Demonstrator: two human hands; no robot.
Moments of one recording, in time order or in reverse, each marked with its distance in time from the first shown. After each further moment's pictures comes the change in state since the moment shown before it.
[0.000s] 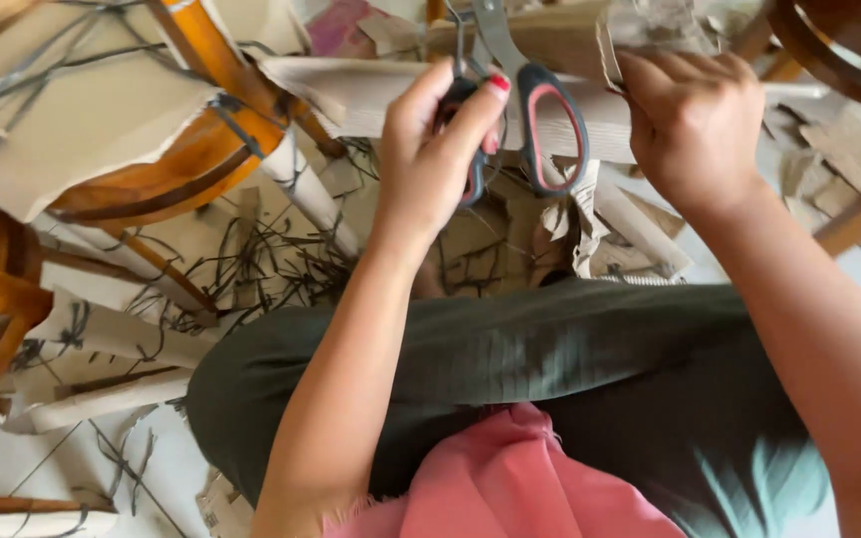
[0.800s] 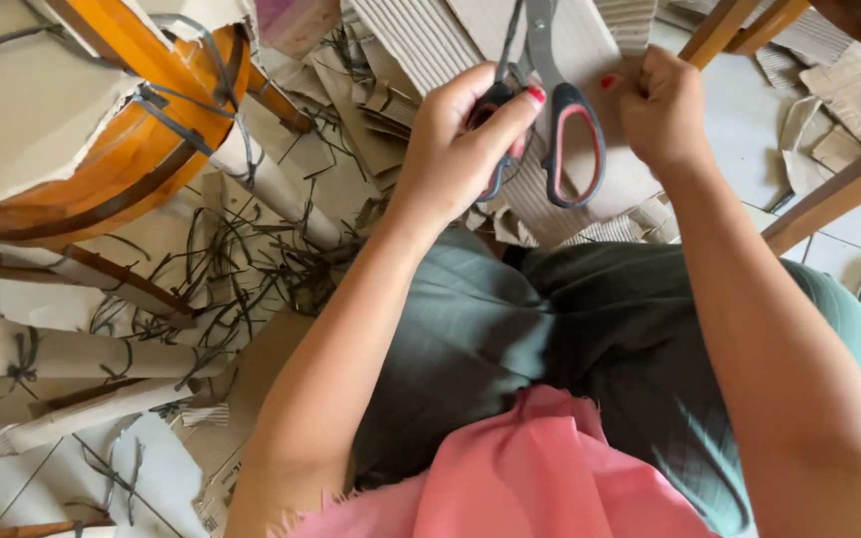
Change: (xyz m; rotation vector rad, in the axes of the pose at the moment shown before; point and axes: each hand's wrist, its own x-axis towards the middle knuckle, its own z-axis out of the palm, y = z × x) left_hand 0.020 -0.053 0.029 -0.055 -0.171 -0.237; right_hand -0.123 0.041 0.126 0.736 -0.263 1.004
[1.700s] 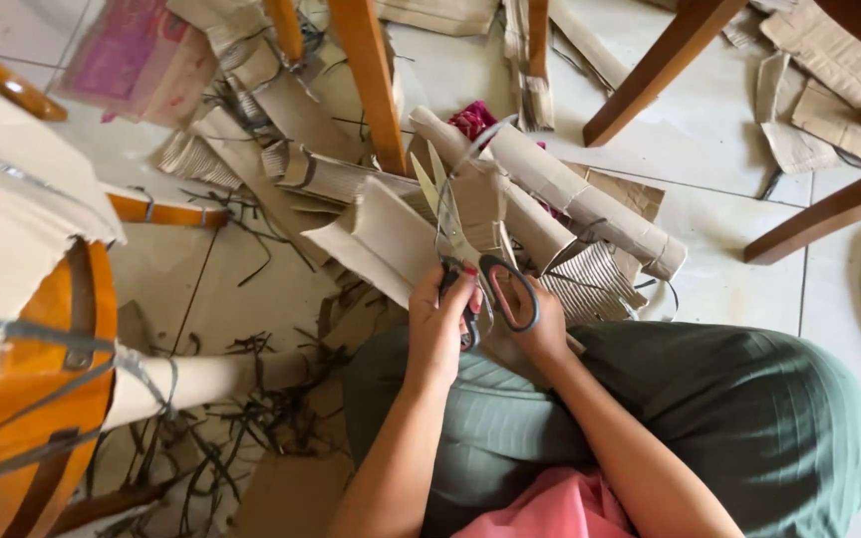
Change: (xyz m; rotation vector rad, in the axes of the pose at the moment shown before) left_hand 0.023 -0.236 0.003 -0.380 0.236 -0.623; right_hand -0.127 0.105 0.192 -0.406 -0.119 0.360
